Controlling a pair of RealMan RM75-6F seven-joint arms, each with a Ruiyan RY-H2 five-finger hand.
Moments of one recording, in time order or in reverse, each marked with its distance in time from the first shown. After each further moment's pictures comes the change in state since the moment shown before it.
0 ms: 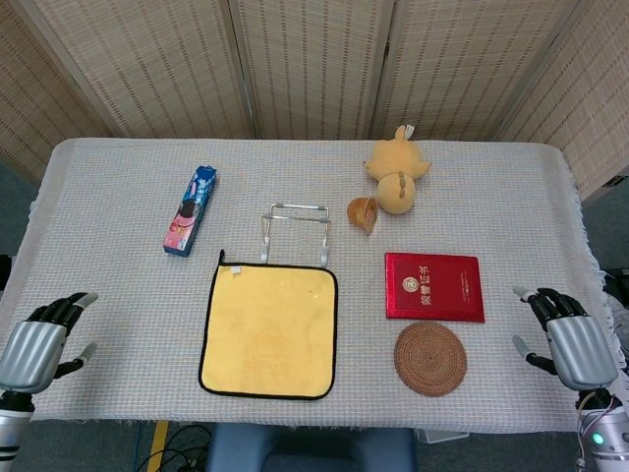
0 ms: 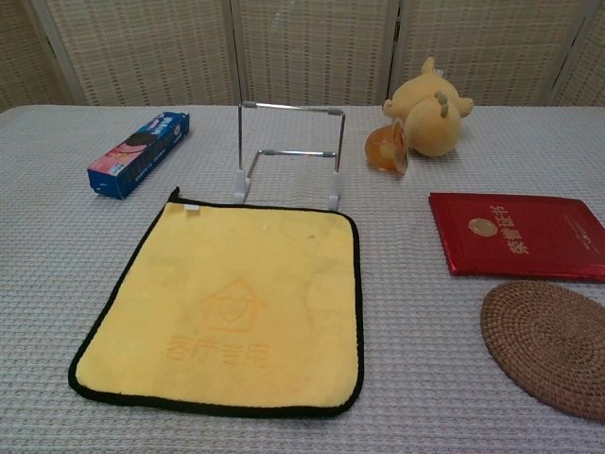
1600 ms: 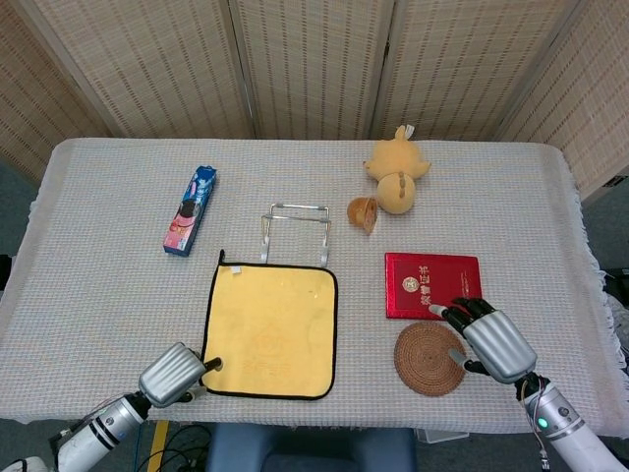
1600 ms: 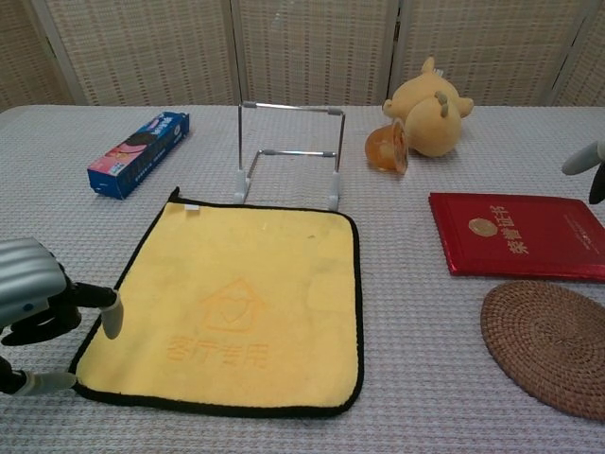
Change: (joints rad) left arm -0.260 -0.304 0.163 0.172 0.272 -0.255 0.049; right arm 0.188 -0.014 -0.070 -0.027 -0.156 -0.201 -0.026
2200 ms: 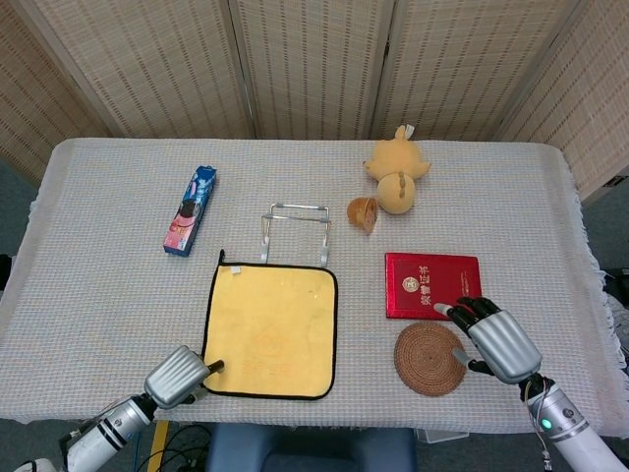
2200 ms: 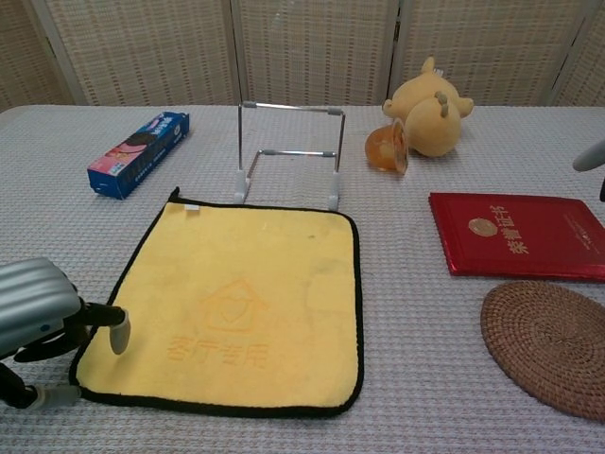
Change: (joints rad) left arm -0.001 -0.049 0.017 0.039 -0.042 -0.017 0.047; right arm -0.007 0.002 -0.009 0.009 0.011 0.024 0.008
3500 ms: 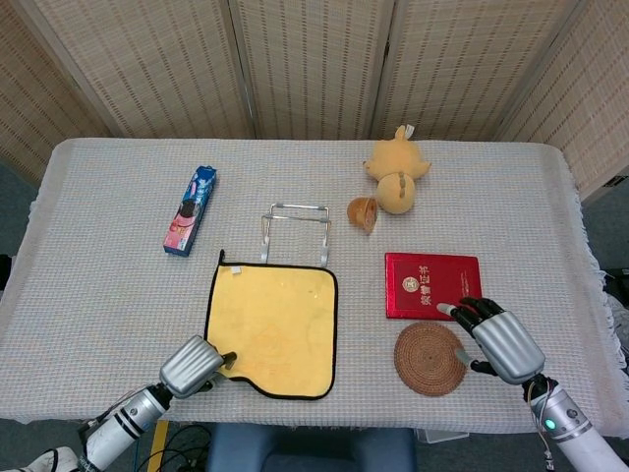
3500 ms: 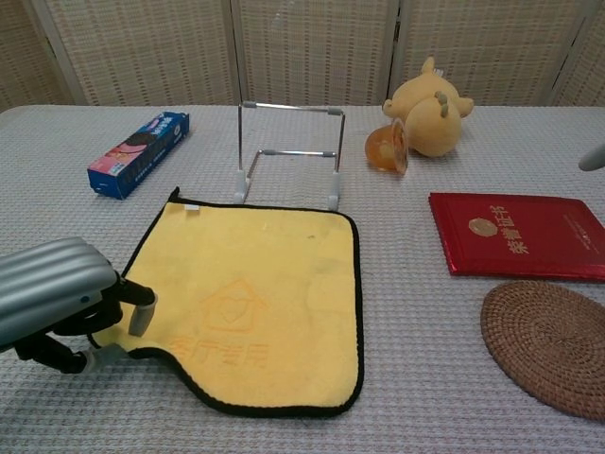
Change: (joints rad) left arm -0.047 -0.063 -0.032 0.006 -0.047 0.011 -0.030; right arm 0.004 -0.014 -0.012 0.036 -0.013 0.021 0.052
